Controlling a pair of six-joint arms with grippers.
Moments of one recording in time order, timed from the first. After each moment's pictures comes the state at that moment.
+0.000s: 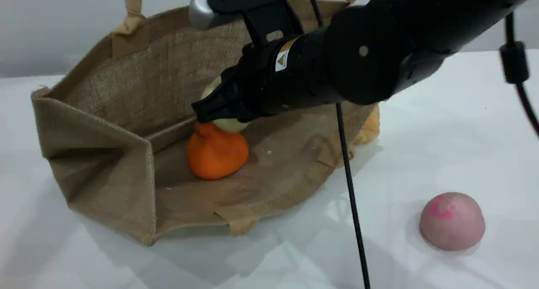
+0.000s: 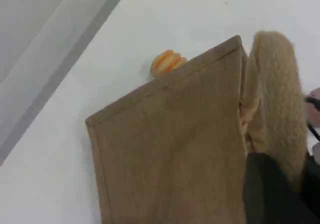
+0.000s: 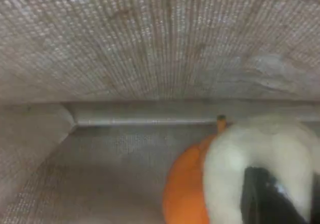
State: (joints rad) left arm -0.17 1.85 -1.91 -0.68 1.22 1.01; right arm 0.70 2.07 -1.07 0.12 -0.40 0.00
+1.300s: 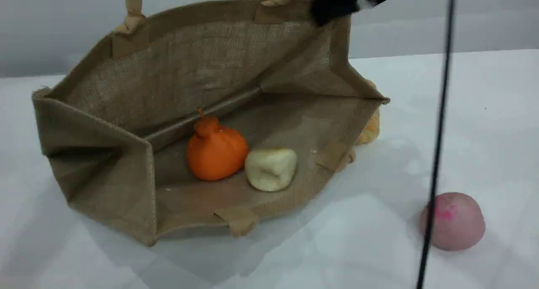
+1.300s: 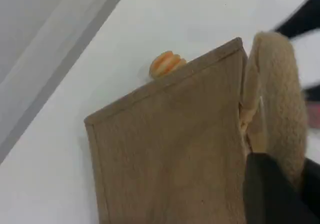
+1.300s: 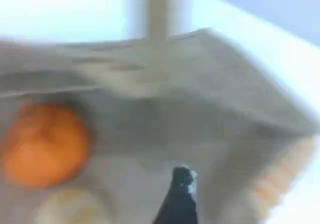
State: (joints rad) left arm -0.17 1.85 -1.91 -0.68 1.22 1.00; right arm 0.38 1.73 -1.15 0.06 0.25 -0.12
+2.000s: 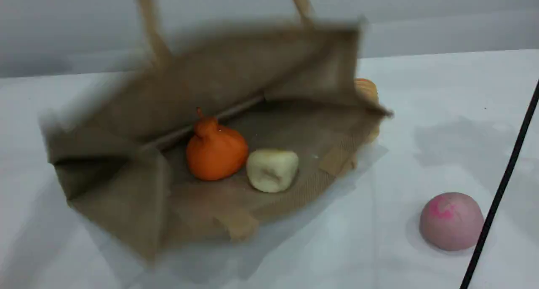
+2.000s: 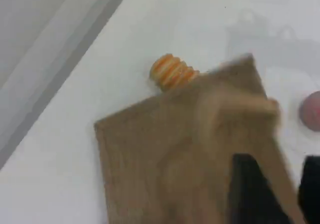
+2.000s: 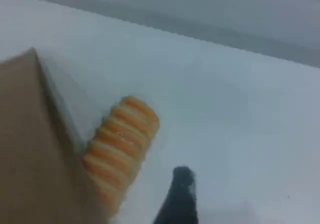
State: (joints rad) left arm -0.17 1.85 -1.91 -0.69 1.22 1.01; right arm 0.10 1.68 -1.15 0.05 0.31 -0.11
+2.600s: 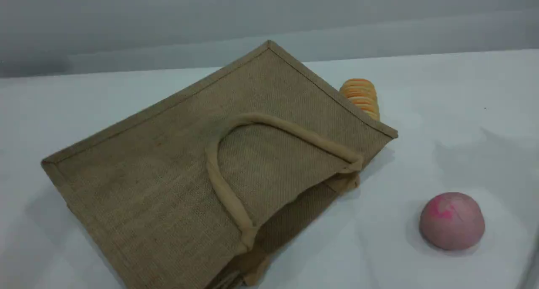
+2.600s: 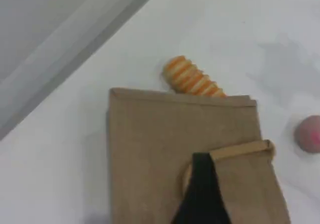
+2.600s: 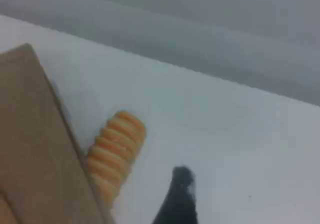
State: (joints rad) left arm -0.17 1.73 -1.91 -0.57 1.22 0.73; right arm 0.10 1.42 -1.15 0.00 0.49 -0.11
